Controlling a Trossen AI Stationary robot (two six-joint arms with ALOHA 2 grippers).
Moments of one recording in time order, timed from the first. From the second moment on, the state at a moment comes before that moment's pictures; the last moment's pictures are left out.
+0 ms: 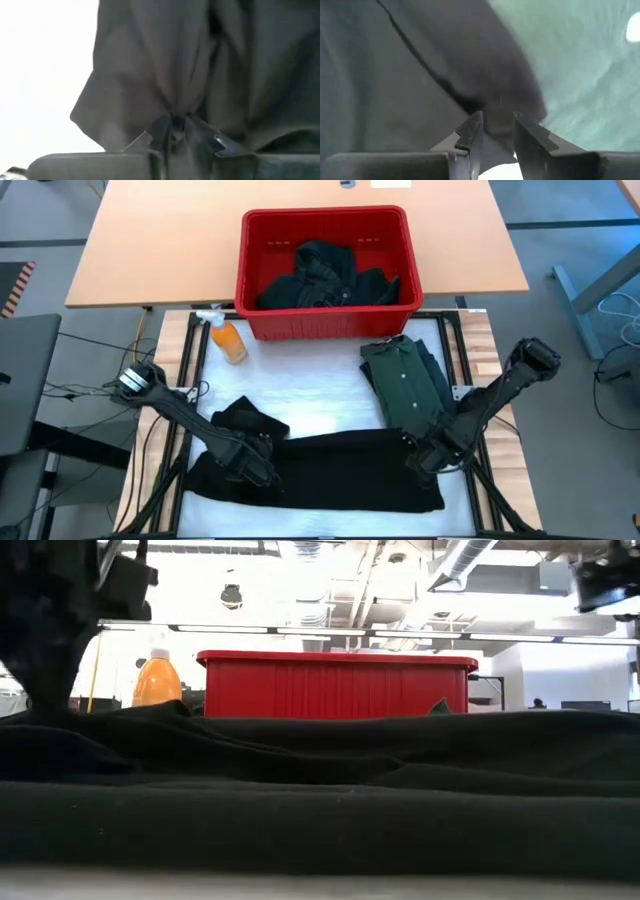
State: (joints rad) left arm -0.57 1.70 1.18 -1.21 -0.25 -0.49; right arm 0.73 1.38 0.91 -1.08 0.26 1.33
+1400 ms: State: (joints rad) left arm -0.56 1.54 1.04 -0.97 -0.38 -0.53; right arm 1.03 1.56 1.07 -1.09 0.17 1.51
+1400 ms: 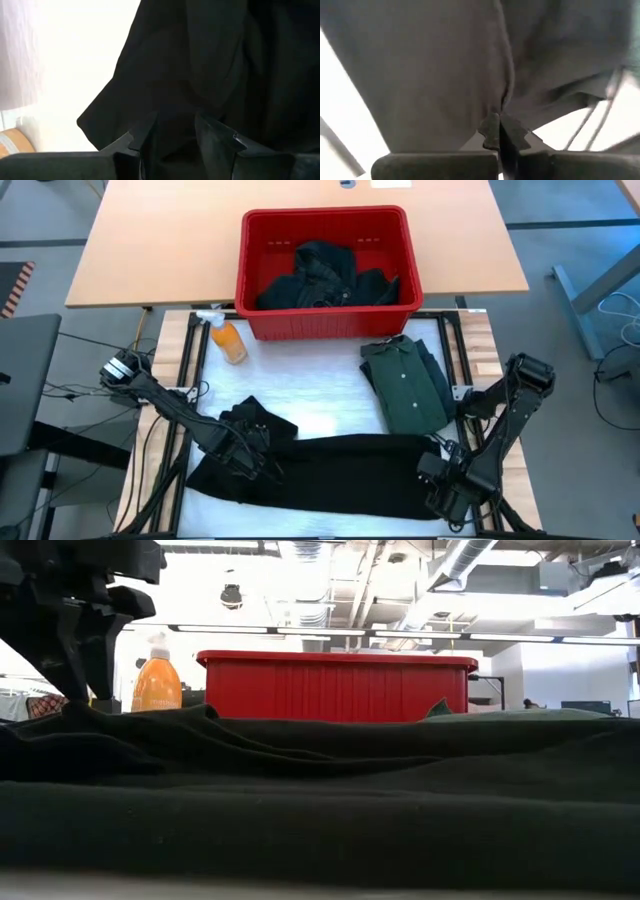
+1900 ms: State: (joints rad) left arm -0.56 1.54 1.04 -0.94 -0.40 -0.49; right arm 1.07 1.63 1.07 -0.81 0.01 1.53
